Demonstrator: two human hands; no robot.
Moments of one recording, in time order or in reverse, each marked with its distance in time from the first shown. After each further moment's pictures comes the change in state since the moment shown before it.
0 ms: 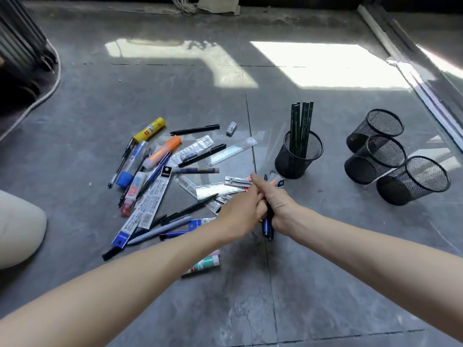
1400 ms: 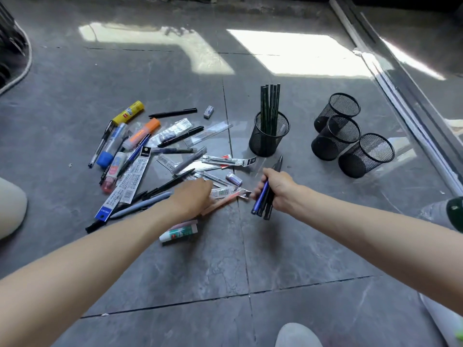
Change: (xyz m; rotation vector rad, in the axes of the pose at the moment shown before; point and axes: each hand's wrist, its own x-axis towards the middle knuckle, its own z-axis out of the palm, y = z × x) left_hand -0.030 -0.026 -0.006 0.649 -0.091 -0.081; right_hand -0.039 -0.005 -0.054 0.011 0.106 0.002
